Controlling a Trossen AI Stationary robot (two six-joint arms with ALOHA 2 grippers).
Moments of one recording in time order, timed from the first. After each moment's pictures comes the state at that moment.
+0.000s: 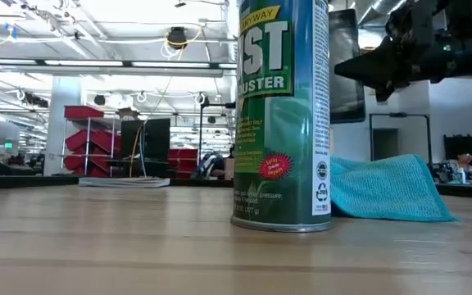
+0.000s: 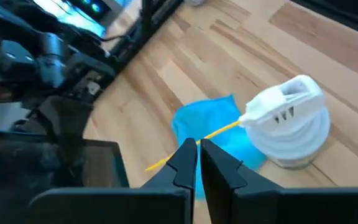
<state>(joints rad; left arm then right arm) -0.30 1.74 1.71 -0.75 -0.16 0.57 0.05 0.91 0.17 0.74 0.28 0.08</state>
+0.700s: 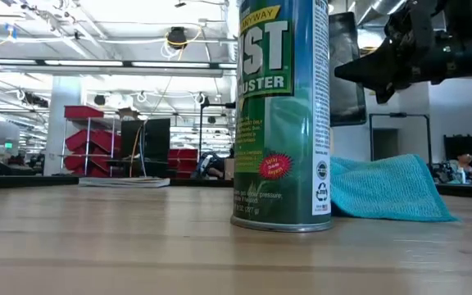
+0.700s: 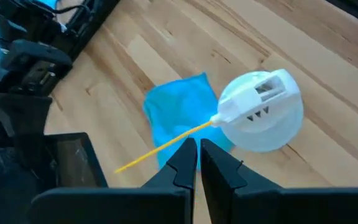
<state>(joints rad) -0.32 1.88 1.93 -0.98 -0.15 0.56 0.05 0.90 0.17 0.72 0.29 0.09</state>
